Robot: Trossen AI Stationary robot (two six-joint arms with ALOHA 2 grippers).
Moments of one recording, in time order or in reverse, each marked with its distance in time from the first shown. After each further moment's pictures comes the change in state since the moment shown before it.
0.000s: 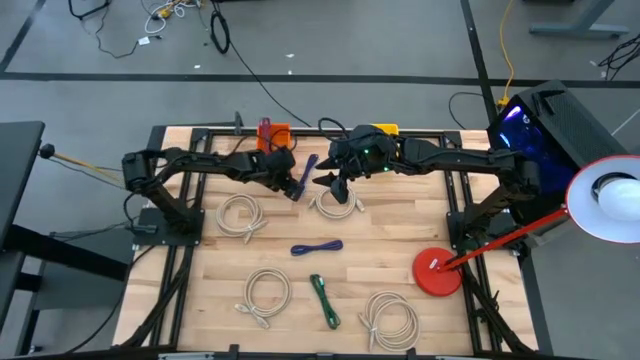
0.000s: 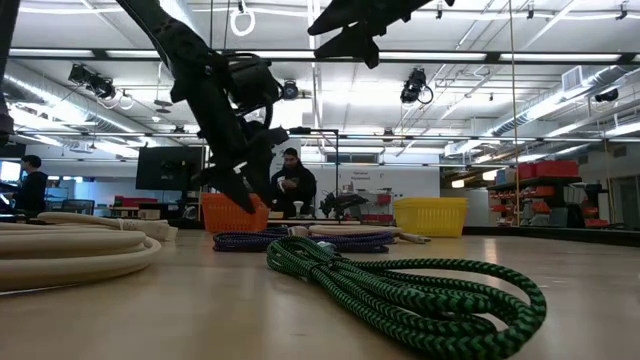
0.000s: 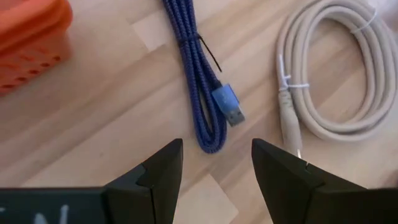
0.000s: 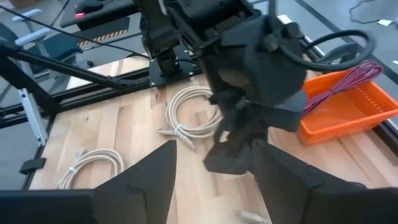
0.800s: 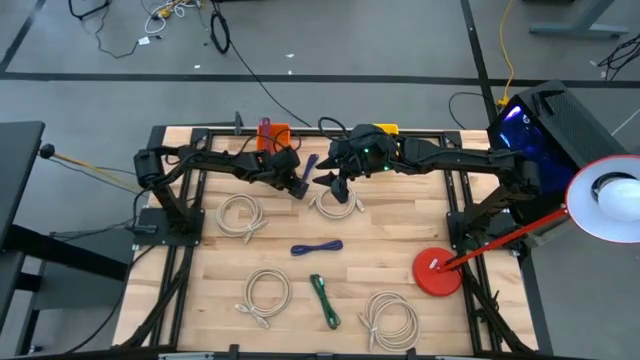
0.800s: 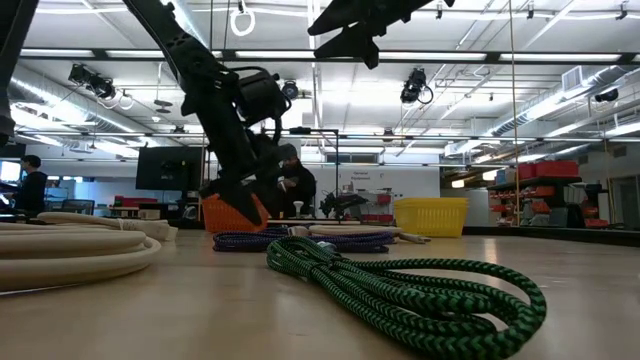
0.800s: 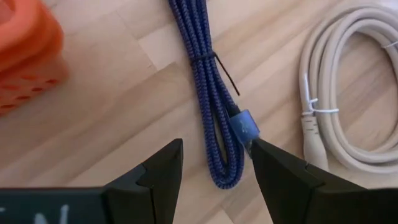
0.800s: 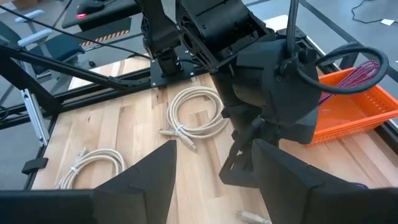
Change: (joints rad) left arm 0.018 0.097 0.026 0.061 -0.028 0.008; right arm 0.000 0.000 0.000 0.001 -0.004 0.000
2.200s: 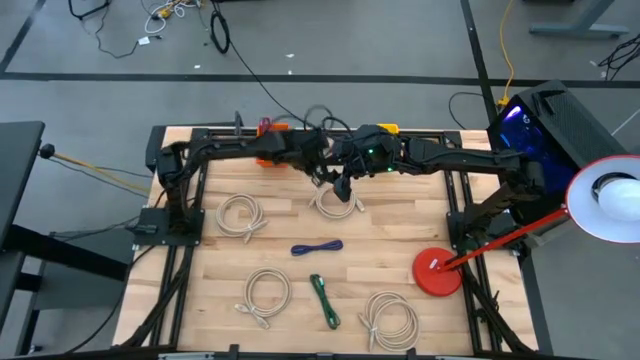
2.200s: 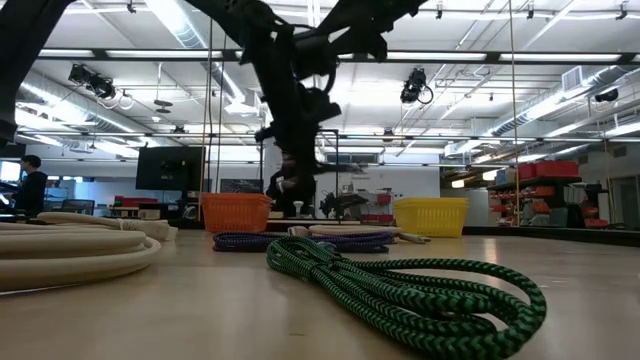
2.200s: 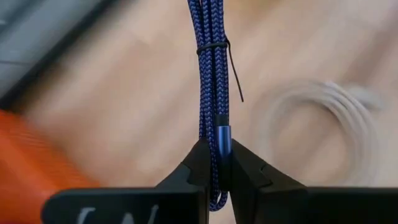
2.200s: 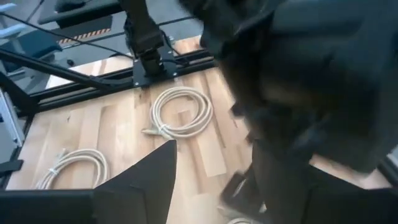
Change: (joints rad) left arm -0.030 0.140 0.580 -0.459 -0.164 0.287; right arm 0.009 -0.035 0.000 -0.041 0.091 -0.029
